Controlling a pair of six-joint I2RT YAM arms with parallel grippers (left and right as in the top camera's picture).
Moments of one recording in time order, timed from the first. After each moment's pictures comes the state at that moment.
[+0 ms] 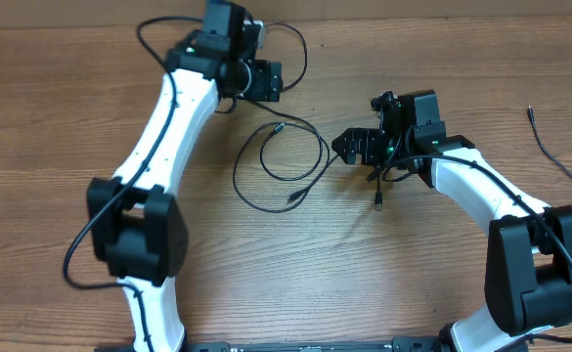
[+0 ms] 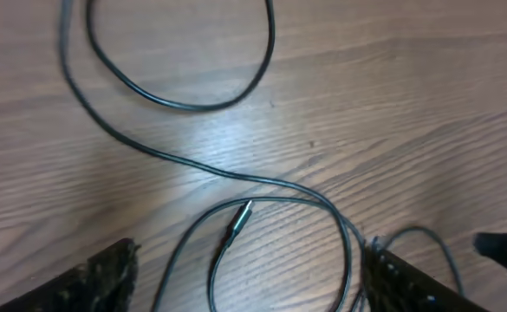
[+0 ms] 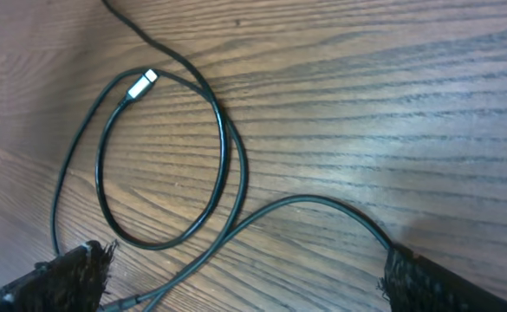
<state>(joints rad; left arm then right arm) -0.27 2.09 1.89 -0.84 0.21 -0.18 0.19 1.76 1.04 -0.27 -0.42 0.24</state>
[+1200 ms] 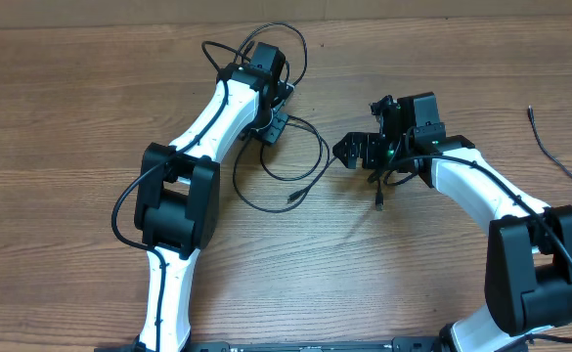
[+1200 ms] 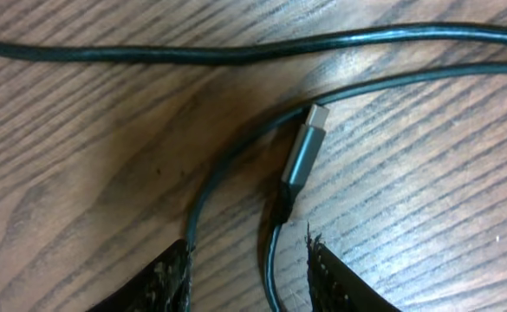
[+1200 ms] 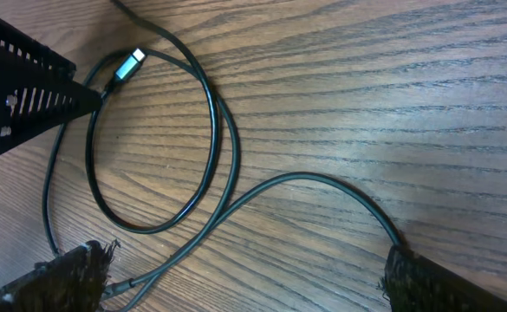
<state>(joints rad) -0.36 2.31 1.89 -0.96 -0.01 0.14 0.19 1.76 1.04 -0.31 -0.42 0.23</state>
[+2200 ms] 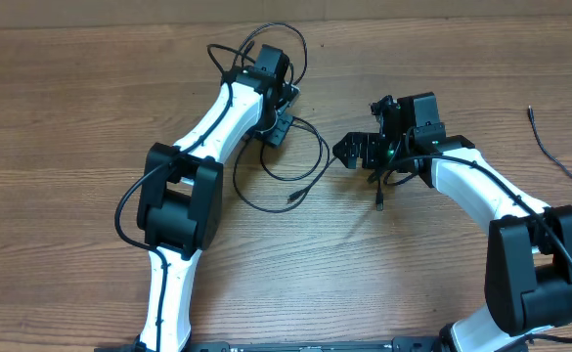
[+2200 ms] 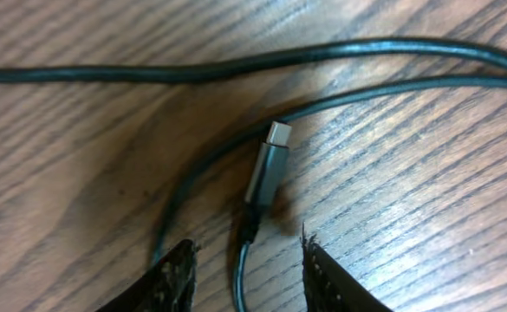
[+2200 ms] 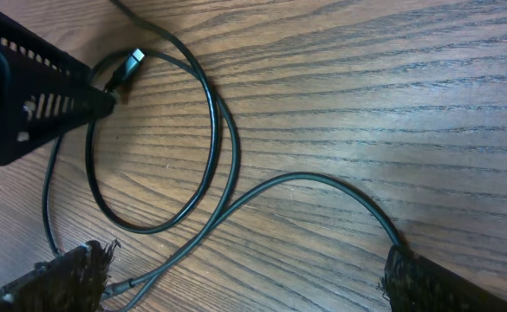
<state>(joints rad) -0.37 2.31 1.86 -0.91 0.02 0.14 0.19 1.76 1.04 -0.31 -0.42 0.23</state>
